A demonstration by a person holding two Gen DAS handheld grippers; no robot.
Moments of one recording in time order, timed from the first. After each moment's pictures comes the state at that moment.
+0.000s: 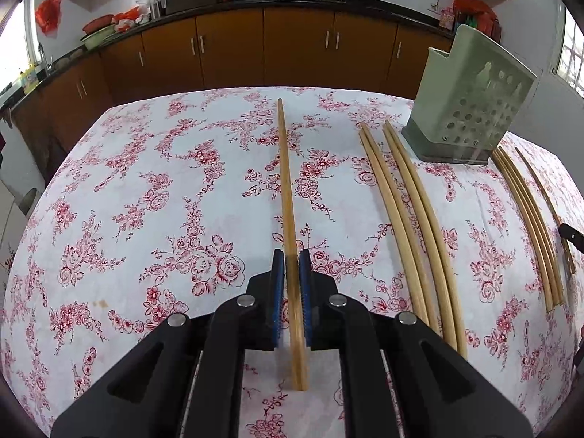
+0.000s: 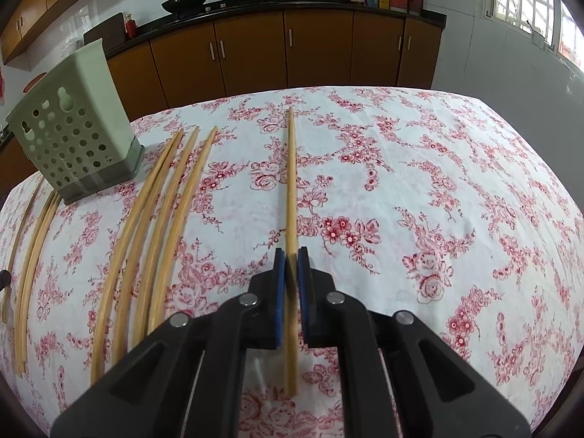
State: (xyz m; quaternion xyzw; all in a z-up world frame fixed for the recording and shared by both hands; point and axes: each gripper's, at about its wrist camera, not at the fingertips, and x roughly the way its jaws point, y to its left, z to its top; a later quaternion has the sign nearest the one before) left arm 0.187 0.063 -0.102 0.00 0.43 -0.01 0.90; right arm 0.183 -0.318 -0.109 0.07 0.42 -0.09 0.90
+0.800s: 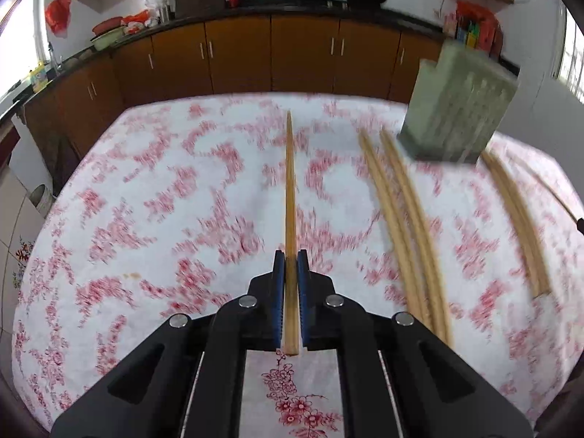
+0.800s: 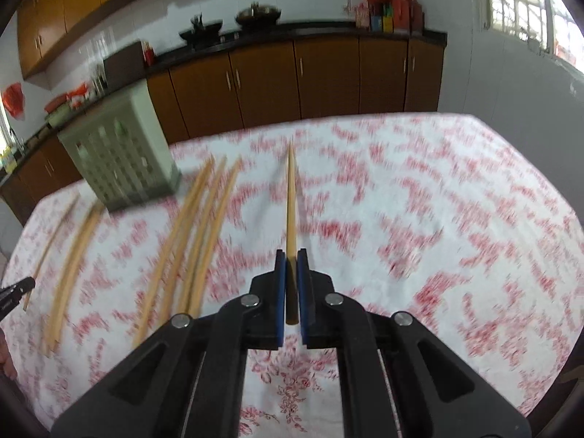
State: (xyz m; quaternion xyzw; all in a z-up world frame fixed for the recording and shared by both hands) left arm 0.151 0.073 -0.075 -0.01 0.41 0.00 0.91; right arm 0.123 -0.325 -0.051 0.10 0.34 -0.07 0.93
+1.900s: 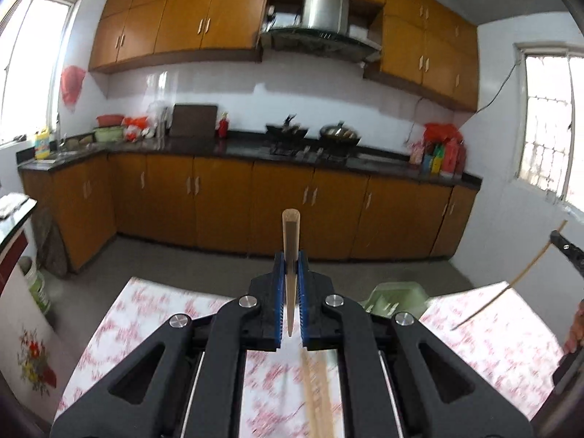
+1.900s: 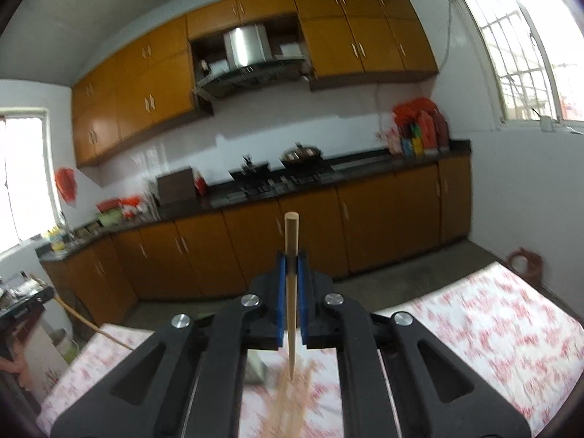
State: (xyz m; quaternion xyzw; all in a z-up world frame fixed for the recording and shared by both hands) left arm 0.153 0.060 0.141 -0.05 0.17 -0.05 0.98; right arm 0.137 -0.321 0.164 0.12 0.09 0.02 0.99
